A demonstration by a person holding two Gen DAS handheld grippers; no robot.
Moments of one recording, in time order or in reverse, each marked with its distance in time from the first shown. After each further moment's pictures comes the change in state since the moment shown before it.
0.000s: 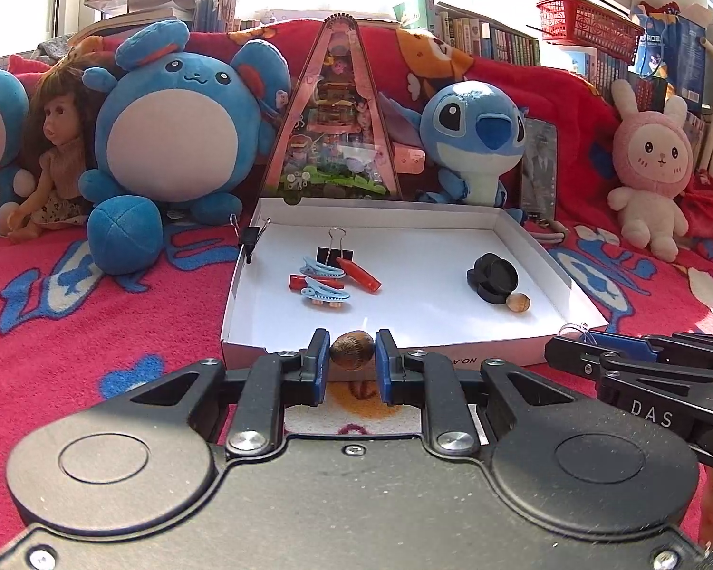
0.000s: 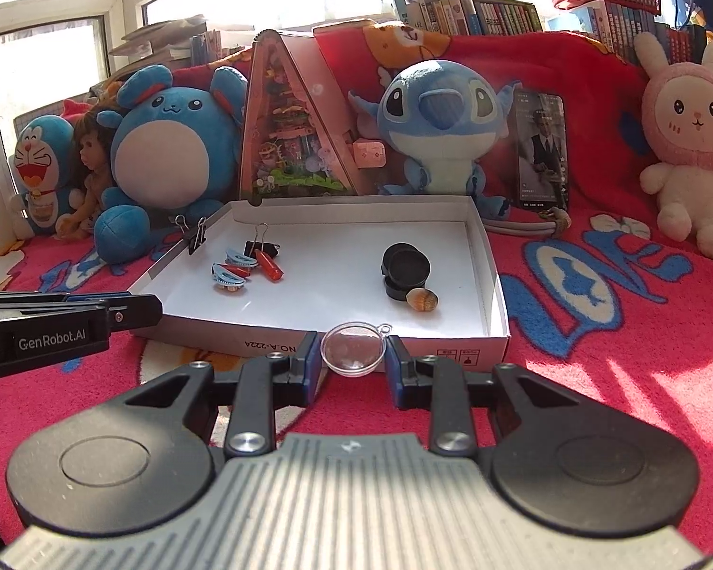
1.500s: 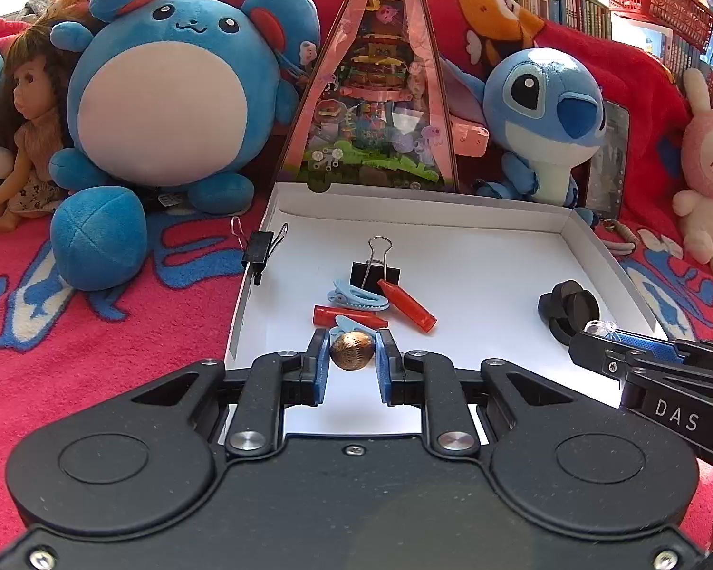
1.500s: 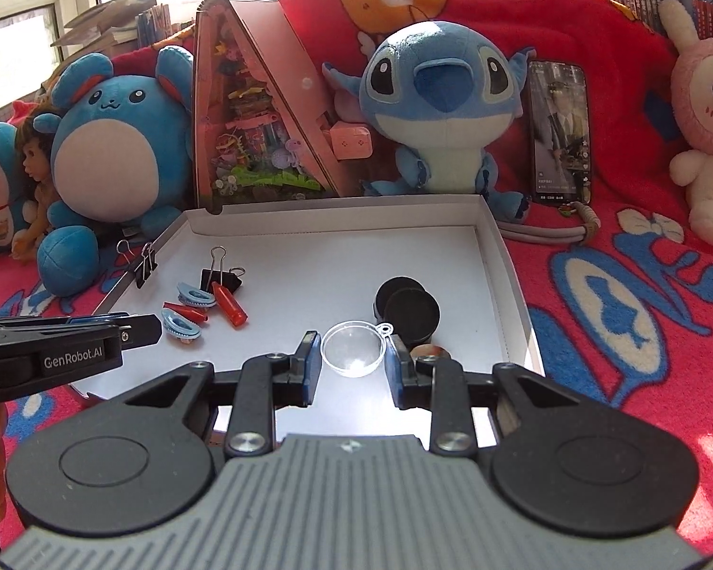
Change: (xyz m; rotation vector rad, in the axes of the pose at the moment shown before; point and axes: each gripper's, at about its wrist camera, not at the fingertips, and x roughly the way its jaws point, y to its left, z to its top) left arm 0.093 0.017 0.043 -0.055 0.126 0.062; right arm 0.078 -0.006 0.046 0.053 0.097 -0.029
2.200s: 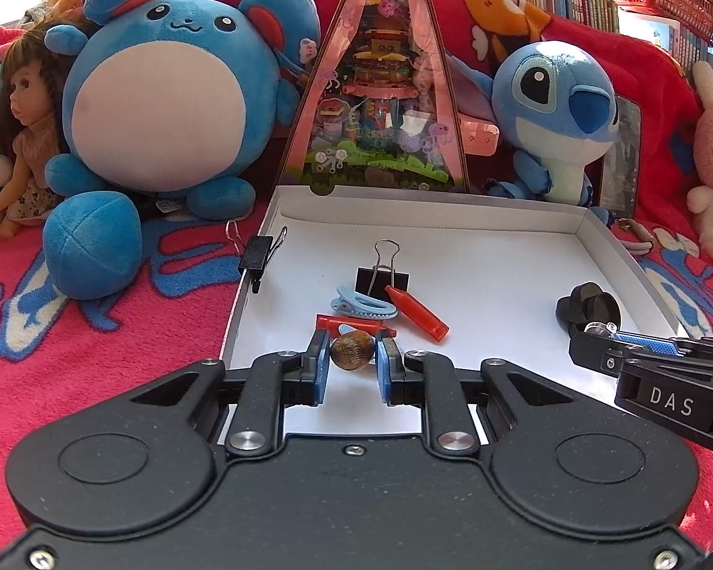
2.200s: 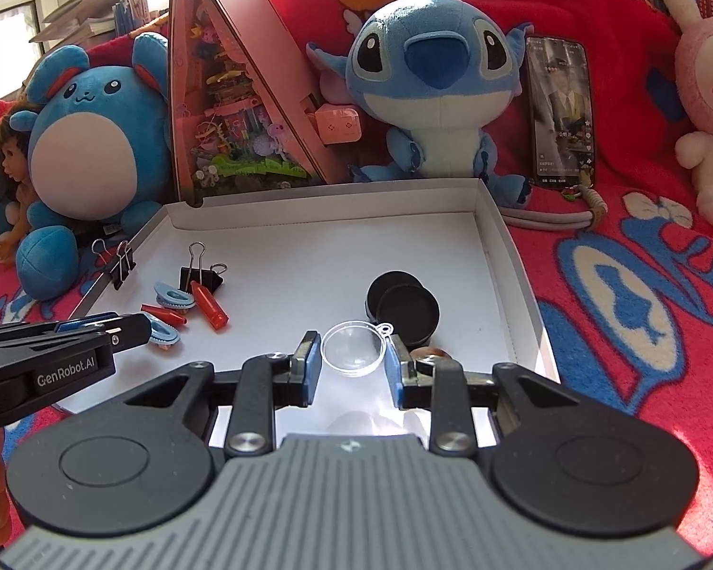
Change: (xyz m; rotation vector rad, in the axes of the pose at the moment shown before) left arm 0.016 -0.003 -0.001 0.016 -0.018 0.029; right arm 0.022 -0.003 0.004 0.024 0.033 -0.014
